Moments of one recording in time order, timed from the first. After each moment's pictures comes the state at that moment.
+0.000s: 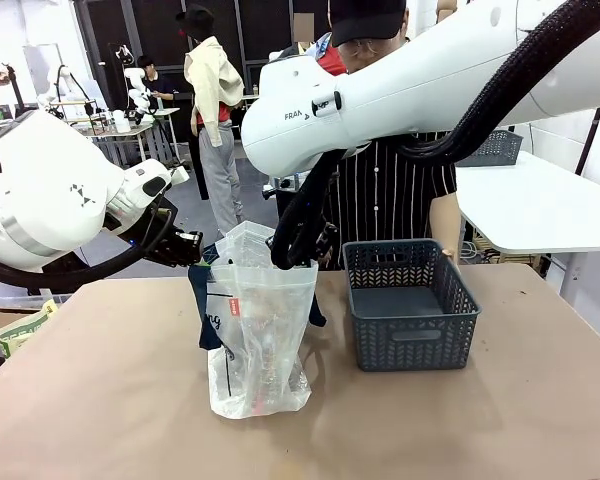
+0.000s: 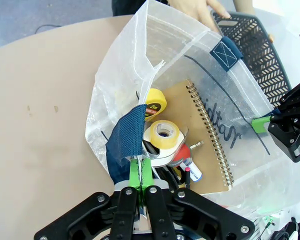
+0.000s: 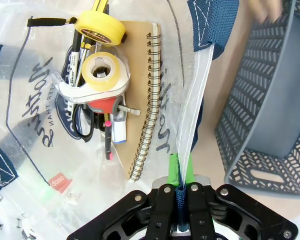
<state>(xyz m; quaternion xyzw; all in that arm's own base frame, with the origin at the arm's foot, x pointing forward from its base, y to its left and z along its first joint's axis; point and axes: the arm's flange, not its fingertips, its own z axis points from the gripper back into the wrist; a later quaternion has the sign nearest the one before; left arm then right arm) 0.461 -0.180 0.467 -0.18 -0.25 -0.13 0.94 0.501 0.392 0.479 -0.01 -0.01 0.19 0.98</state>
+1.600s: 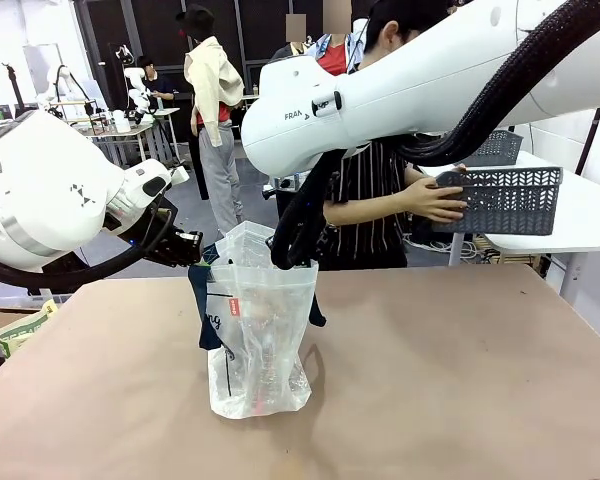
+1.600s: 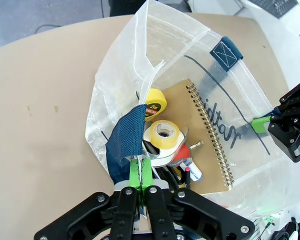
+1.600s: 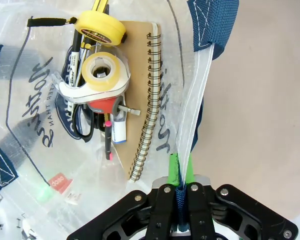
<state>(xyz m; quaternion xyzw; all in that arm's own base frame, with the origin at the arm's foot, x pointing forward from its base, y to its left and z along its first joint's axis) 0.461 -0.180 0.467 -0.18 -0.25 -0.13 0.94 0.501 0.392 0.479 -0.01 -0.01 0.19 0.98</state>
